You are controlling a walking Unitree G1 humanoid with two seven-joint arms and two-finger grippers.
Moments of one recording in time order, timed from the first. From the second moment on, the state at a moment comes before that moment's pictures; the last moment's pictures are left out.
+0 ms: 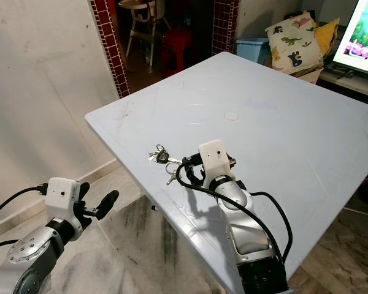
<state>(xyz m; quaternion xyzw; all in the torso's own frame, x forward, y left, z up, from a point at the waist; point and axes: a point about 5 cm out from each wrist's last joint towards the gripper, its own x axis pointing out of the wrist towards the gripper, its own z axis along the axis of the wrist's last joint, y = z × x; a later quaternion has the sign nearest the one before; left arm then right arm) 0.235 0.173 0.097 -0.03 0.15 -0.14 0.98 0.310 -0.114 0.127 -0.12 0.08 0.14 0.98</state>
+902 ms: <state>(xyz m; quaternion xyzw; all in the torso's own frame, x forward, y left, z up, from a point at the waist) 0.239 0.172 0.099 -0.03 0.15 -0.14 0.98 0.309 -0.114 0.127 -0.11 0.08 0.15 0.98</state>
